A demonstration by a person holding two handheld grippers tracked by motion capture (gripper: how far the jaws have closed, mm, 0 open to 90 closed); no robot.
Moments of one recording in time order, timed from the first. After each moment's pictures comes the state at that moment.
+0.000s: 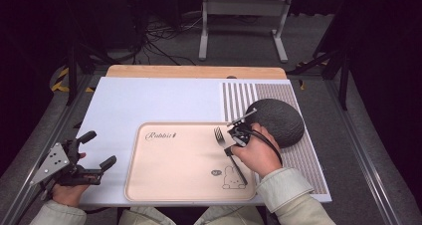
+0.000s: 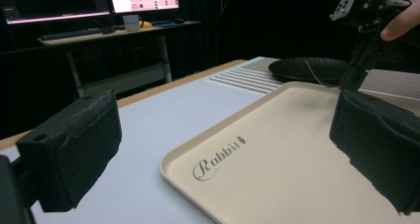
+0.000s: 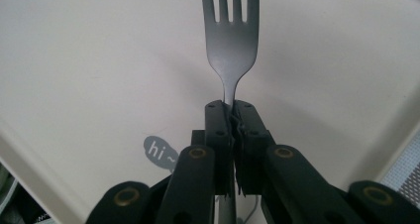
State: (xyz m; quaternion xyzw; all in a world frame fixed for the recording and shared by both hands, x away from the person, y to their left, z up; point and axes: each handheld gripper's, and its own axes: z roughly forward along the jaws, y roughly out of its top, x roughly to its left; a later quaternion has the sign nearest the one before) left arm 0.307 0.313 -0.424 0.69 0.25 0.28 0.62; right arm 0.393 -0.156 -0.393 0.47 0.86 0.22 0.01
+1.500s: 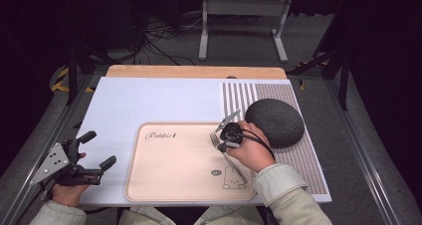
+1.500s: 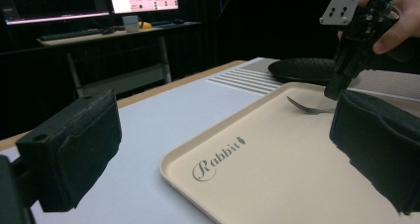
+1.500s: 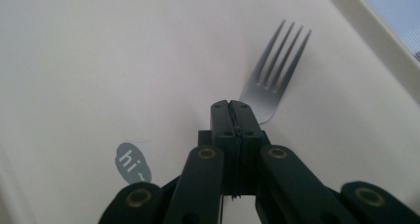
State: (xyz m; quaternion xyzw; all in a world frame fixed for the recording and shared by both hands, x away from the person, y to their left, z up) left arm 0.308 0.313 -0.424 0.69 0.25 0.28 0.62; right arm 0.407 -0.138 -0.401 0.27 0.93 0.22 0.06
